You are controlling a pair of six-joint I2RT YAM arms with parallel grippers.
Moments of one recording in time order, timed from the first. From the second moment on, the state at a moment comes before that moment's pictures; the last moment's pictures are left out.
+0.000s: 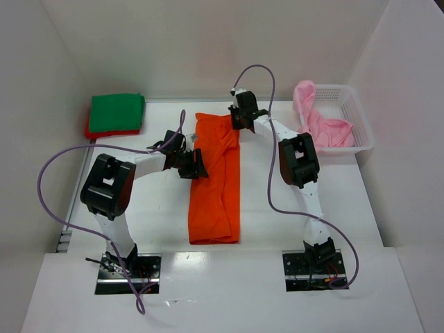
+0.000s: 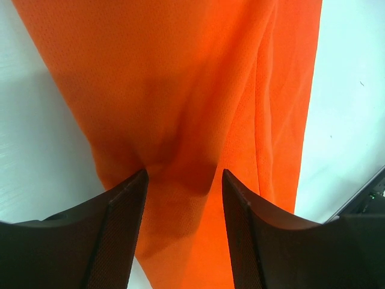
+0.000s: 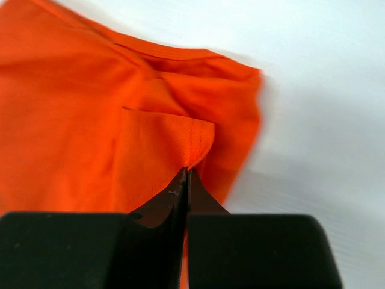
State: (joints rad) left arm -0.33 1.84 1.06 -0.19 0.47 -0.43; right arm 0.40 2.42 2.00 -0.27 -0.02 0.11
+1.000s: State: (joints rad) left arm -0.34 1.76 1.02 -0.22 0.43 -0.43; right arm 0.39 2.12 1.68 -0.15 -0.02 0.23
